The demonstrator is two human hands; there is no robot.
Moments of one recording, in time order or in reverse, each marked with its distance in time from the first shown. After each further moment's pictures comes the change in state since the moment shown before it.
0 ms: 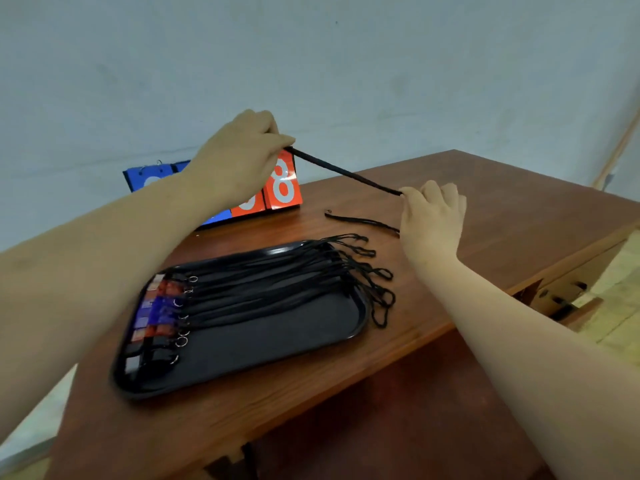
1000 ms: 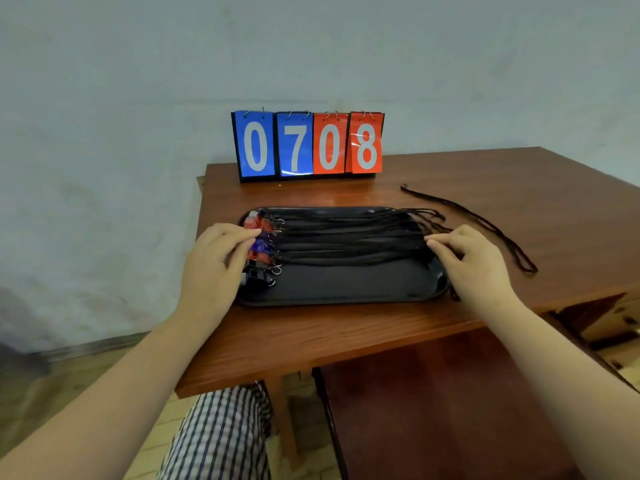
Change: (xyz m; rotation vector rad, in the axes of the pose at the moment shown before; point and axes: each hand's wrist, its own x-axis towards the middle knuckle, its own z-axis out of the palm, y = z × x) left_hand -0.277 -0.015 0.045 -0.456 0.313 -0.617; right_hand -0.082 -0.057 -0.042 0.531 -0.535 -0.022
